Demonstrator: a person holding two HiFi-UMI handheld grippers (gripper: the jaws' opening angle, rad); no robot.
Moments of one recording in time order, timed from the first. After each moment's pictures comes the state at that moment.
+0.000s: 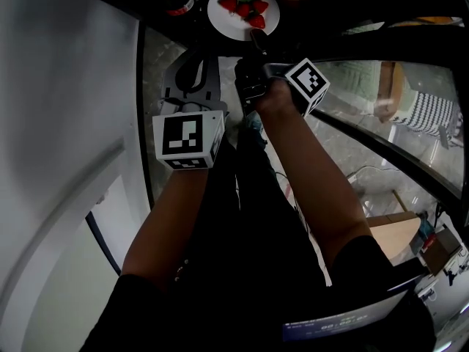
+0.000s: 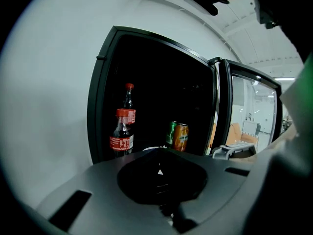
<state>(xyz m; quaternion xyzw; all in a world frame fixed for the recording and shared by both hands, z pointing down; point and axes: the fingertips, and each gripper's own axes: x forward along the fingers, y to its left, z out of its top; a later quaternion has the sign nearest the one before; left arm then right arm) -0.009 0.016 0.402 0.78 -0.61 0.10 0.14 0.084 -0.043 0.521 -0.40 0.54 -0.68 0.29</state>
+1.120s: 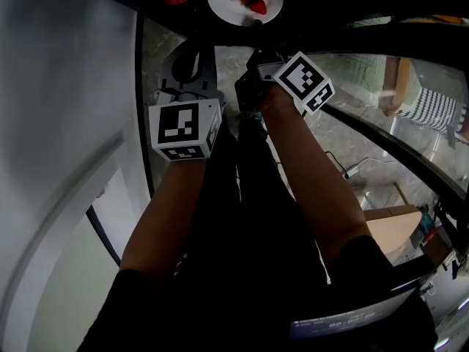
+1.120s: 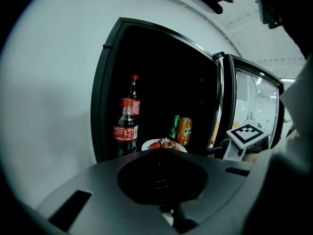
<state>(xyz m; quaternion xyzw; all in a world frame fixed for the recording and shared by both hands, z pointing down) -0.017 0.013 0.438 0.77 -0.61 0.11 0.16 0.081 -0.039 0.519 -0.45 0.69 -0.55 0.16</state>
